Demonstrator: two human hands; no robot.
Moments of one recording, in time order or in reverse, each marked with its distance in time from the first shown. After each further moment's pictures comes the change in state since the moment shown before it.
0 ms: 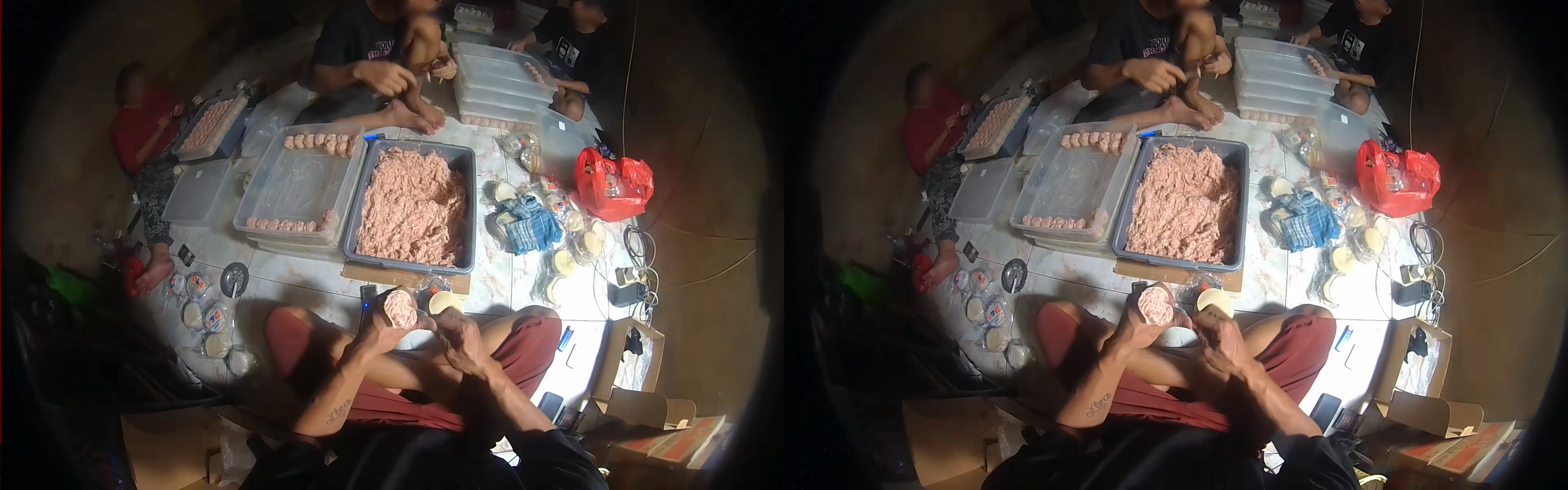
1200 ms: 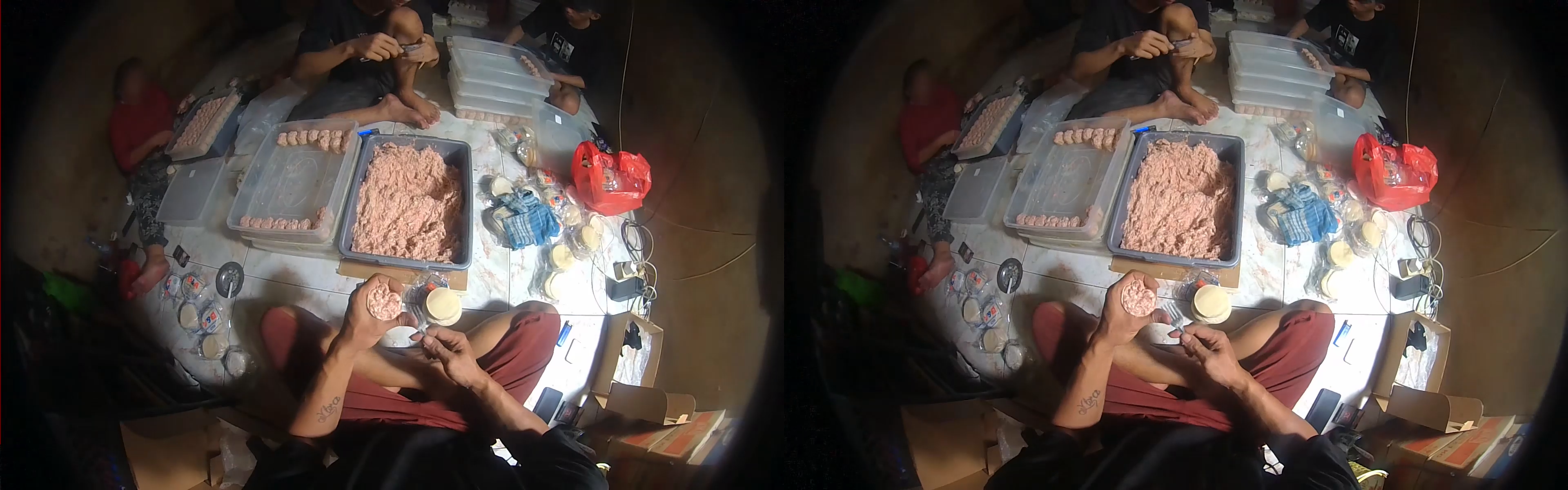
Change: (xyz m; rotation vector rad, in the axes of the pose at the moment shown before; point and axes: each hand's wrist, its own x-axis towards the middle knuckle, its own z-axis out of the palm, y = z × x) left_hand 0.007 0.003 -0.021 -0.247 -0.004 0.036; right_hand -0.029 0.003 0.036 0.925 -0.067 0.435
